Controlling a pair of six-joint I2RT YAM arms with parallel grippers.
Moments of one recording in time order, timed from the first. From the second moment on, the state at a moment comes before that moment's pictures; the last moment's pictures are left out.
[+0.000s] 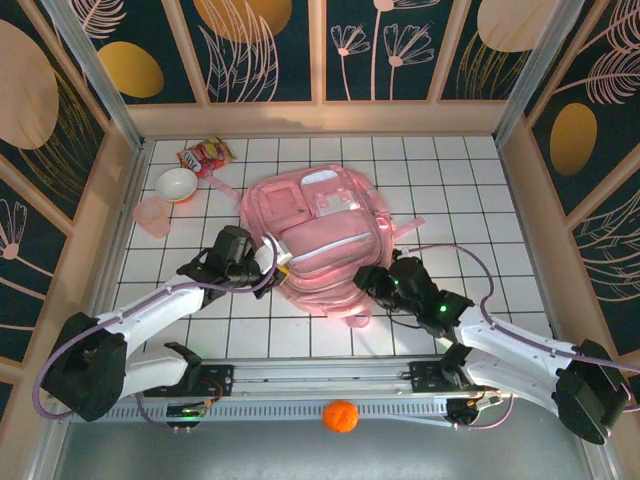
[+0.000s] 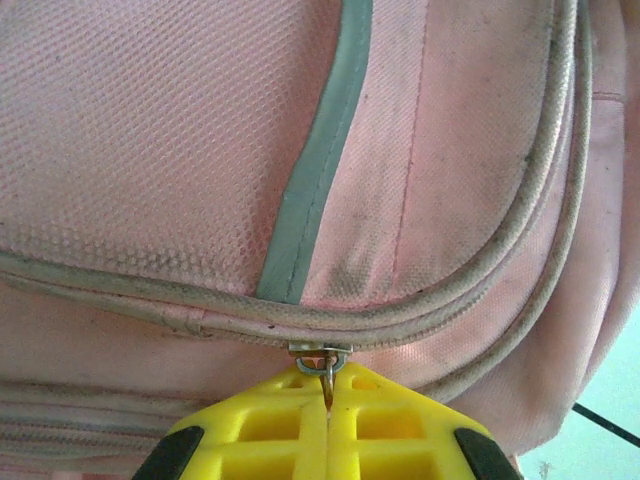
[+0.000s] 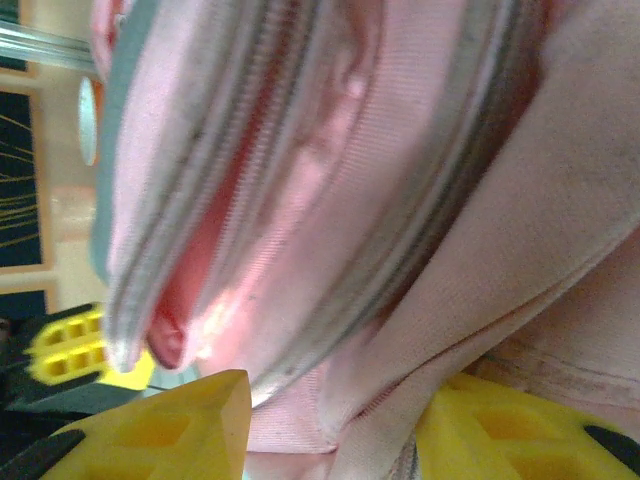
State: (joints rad) left arm -0.54 1.19 0.56 -0.17 0.43 0.28; right arm 0.83 0.89 0.36 -0.05 -0.04 1.26
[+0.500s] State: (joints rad) left arm -0.53 1.19 0.56 -0.15 0.41 0.22; right arm 0.87 0.91 0.51 -0.22 -0.01 1.33
